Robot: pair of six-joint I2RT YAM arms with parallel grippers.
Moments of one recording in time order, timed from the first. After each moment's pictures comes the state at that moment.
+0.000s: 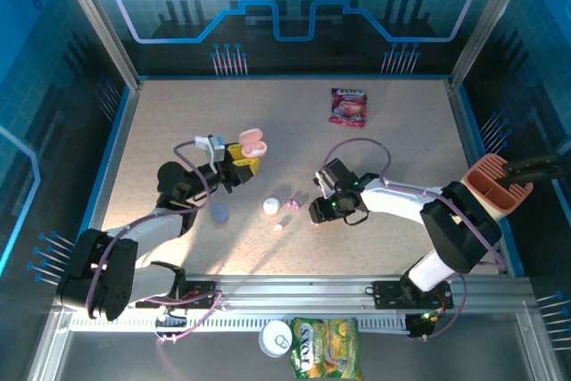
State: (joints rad) left arm -0.21 1.24 0.36 1.12 0.84 -0.38; right arm 0.67 1.55 0.77 -0.43 -0.17 0.37
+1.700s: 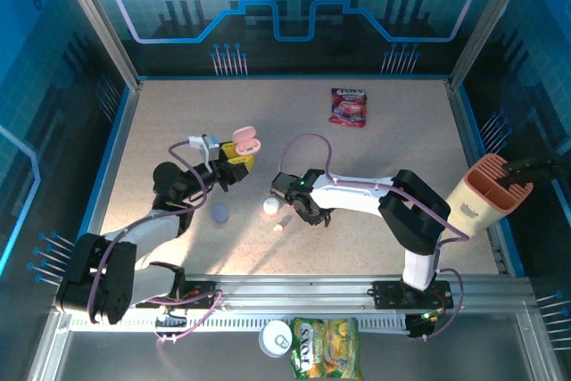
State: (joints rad) left arm -0.16 1.21 0.35 1.10 0.83 -0.38; right arm 0.96 1.84 1.19 -0.94 0.44 0.31
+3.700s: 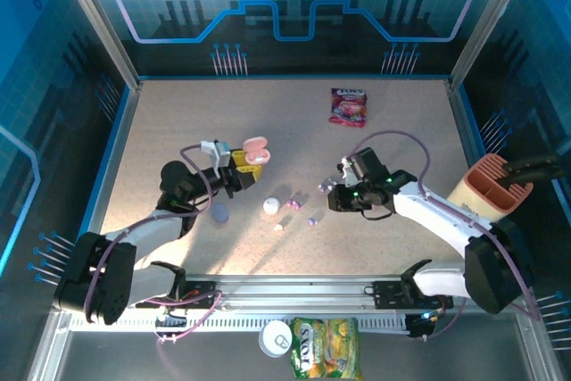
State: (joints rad) left arm -0.23 1.21 0.35 0.99 0.87 -0.27; right arm 0.50 1.26 0.75 -0.56 -0.34 0.49
